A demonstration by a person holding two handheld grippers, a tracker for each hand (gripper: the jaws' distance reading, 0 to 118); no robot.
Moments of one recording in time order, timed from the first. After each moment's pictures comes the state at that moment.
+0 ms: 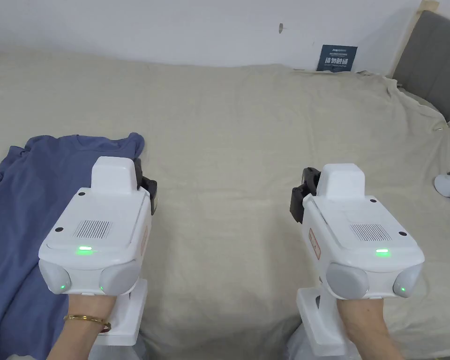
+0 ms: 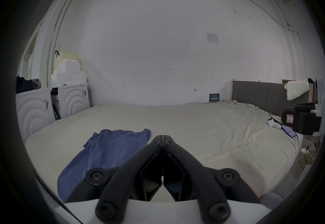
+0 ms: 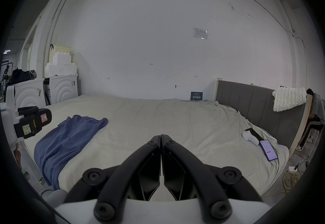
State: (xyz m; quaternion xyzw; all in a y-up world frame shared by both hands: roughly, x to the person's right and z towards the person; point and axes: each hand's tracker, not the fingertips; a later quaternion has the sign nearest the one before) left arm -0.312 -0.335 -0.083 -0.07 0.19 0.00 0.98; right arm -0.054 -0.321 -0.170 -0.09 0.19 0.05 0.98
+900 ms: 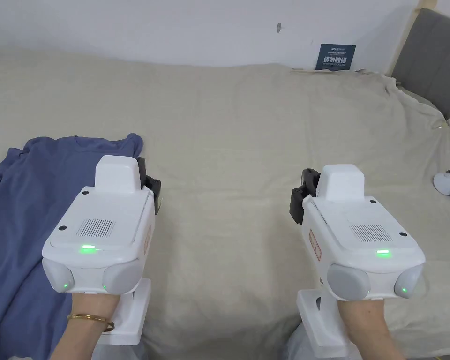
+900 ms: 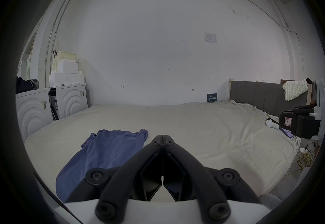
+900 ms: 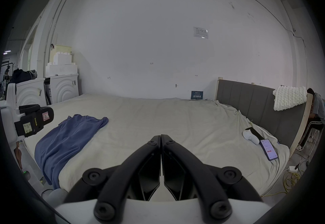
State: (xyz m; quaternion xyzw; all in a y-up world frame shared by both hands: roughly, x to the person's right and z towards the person) left arm -0.306 -0.333 -0.085 -0.07 0.18 0.00 0.98; right arm -0.050 -0.323 -0.170 -0.09 0.20 0.05 0.97
